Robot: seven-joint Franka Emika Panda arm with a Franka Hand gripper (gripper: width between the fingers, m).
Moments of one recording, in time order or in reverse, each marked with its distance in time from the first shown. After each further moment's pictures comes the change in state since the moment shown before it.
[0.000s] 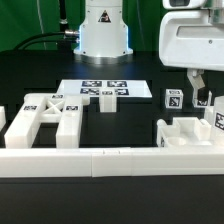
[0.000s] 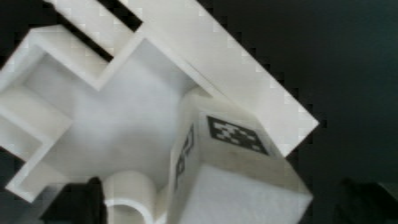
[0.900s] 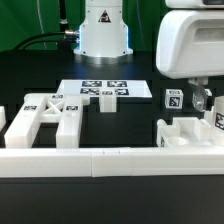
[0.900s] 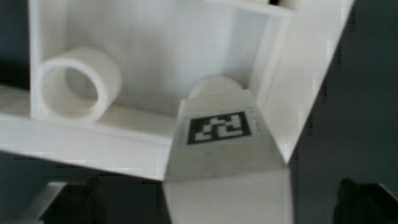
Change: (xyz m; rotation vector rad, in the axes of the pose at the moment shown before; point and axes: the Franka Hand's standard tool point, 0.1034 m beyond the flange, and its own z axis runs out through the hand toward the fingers) arm 0.005 -0.005 0.001 -0.064 0.011 -1.012
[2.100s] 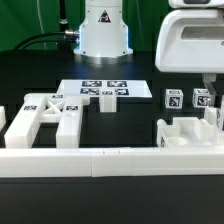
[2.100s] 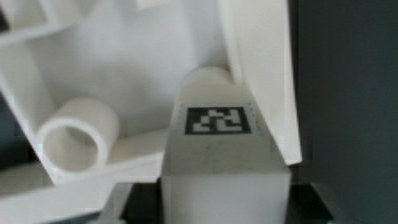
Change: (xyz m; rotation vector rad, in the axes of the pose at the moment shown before) arm -0.001 -0.001 0.002 0.019 0.030 0.665
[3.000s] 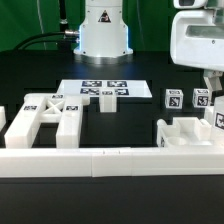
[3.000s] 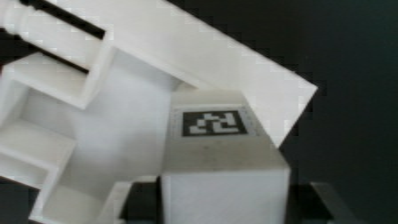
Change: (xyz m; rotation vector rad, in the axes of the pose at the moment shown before) arm -0.002 0.002 0.000 -0.009 0.000 0.723
